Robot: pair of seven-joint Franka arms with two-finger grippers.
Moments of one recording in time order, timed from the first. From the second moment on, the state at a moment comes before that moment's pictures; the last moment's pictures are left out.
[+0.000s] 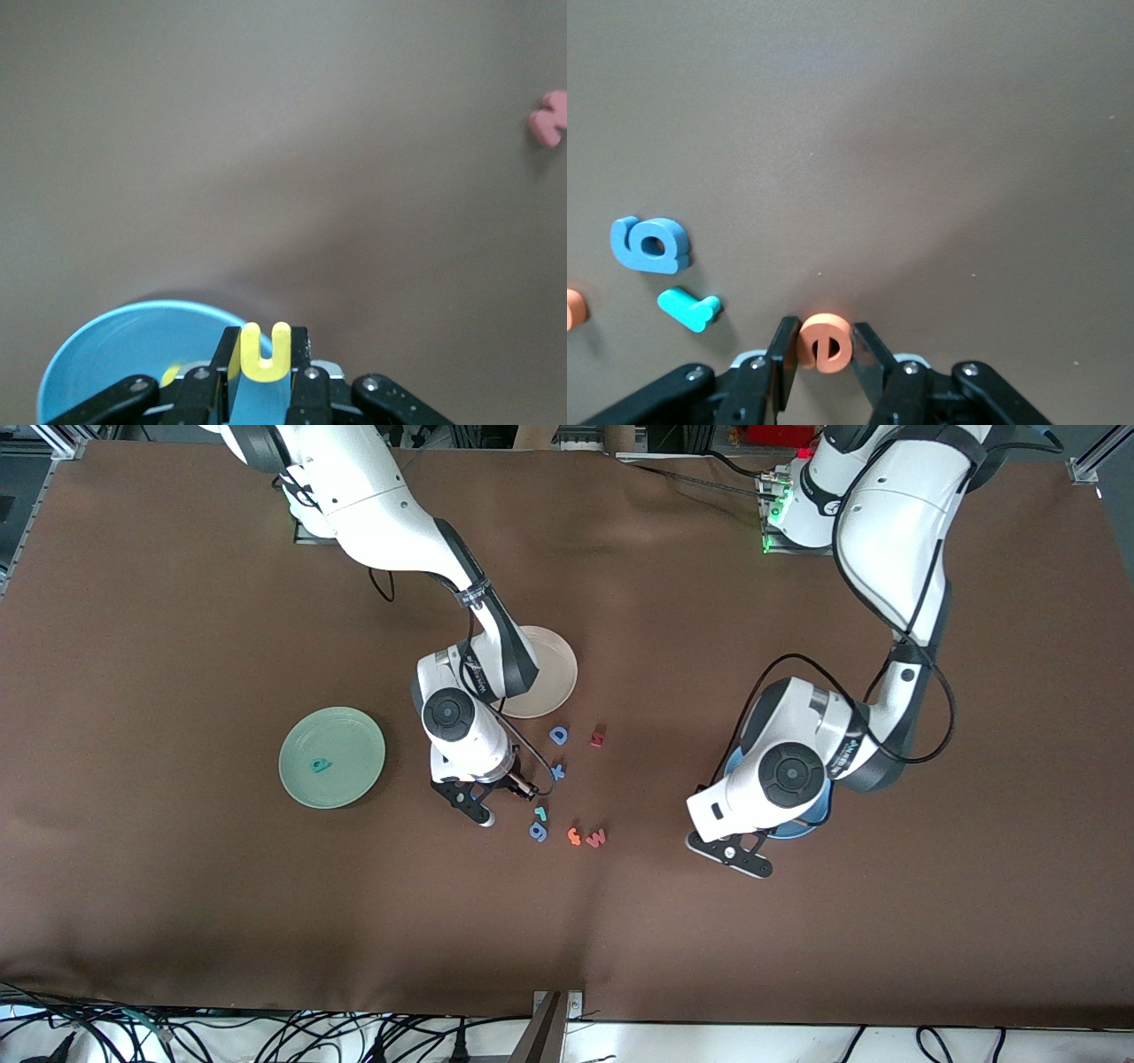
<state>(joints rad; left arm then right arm) -0.23 0.79 -0.14 -1.24 0.12 1.88 0.03 0.75 0.91 -0.22 -1.40 0.39 2.39 0.99</state>
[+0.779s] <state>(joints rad) -0.15 0.65 -0.15 -1.63 0.12 2.04 0.10 0.75 0.87 -0.27 -1.39 0.38 2.26 0.96</state>
